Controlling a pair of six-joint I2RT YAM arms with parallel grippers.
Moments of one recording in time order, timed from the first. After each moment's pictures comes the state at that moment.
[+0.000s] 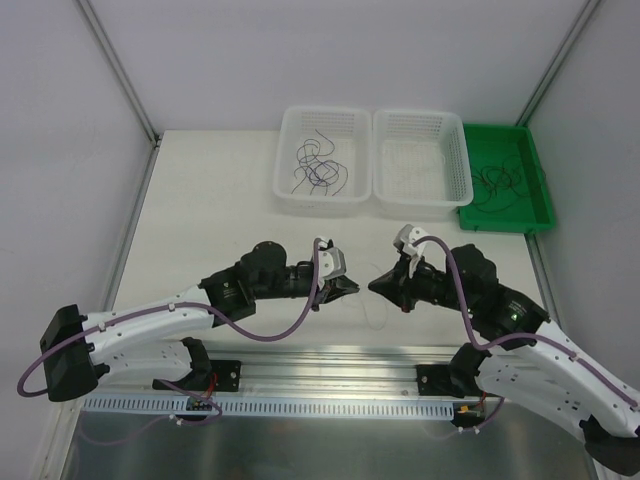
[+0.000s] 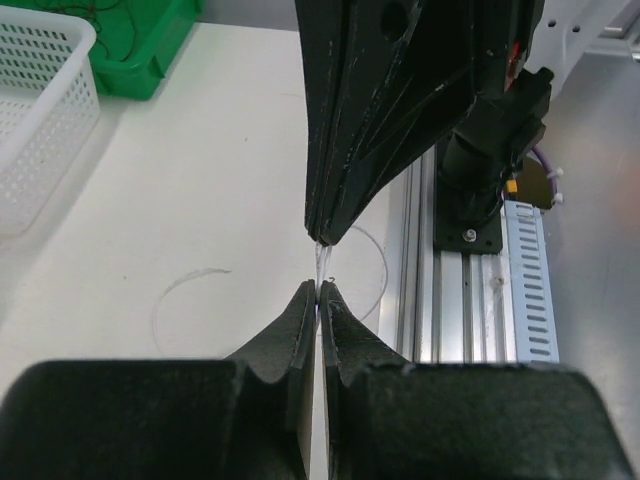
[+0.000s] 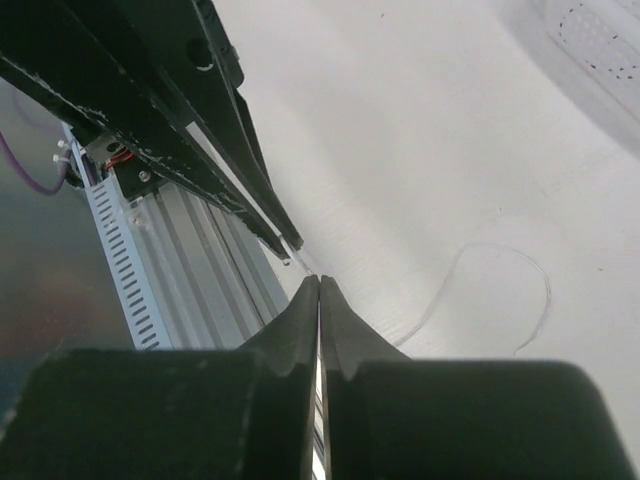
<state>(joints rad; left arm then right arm) -1.07 1.07 0.77 0.10 0.35 0.08 0.86 0.66 0.80 -0.51 -0.27 0.07</state>
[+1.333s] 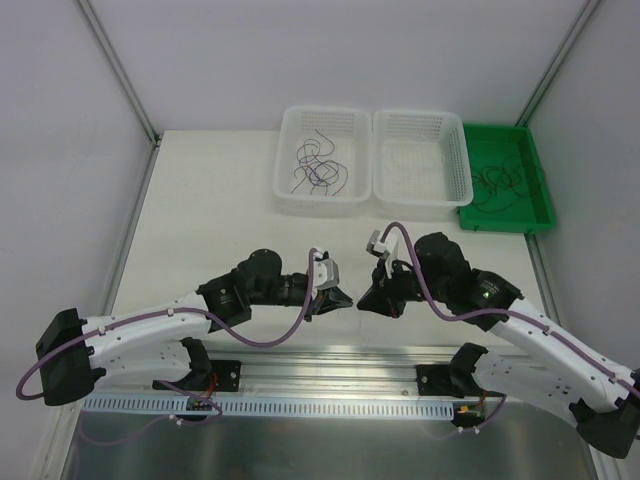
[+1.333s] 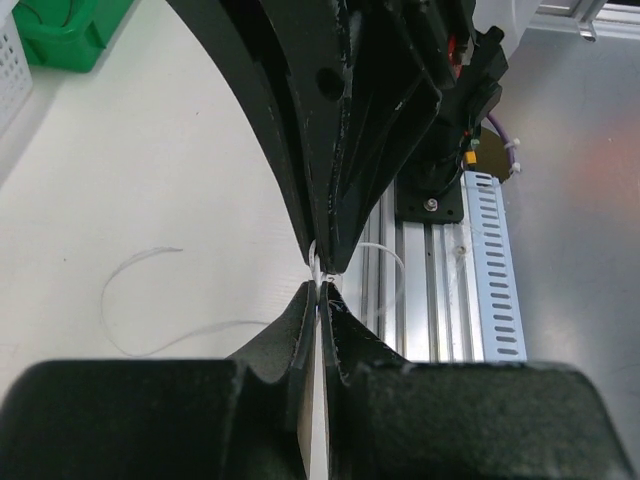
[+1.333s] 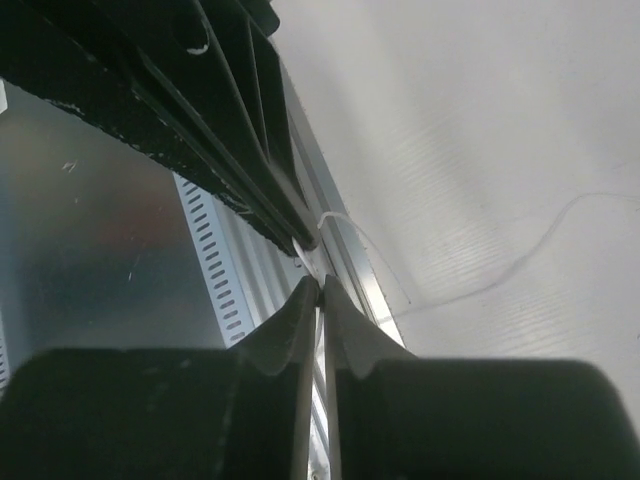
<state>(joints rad) -1.07 1.02 0.63 0.21 0.42 0.01 0.85 0.83 0.82 -0.58 -0.47 0.13</state>
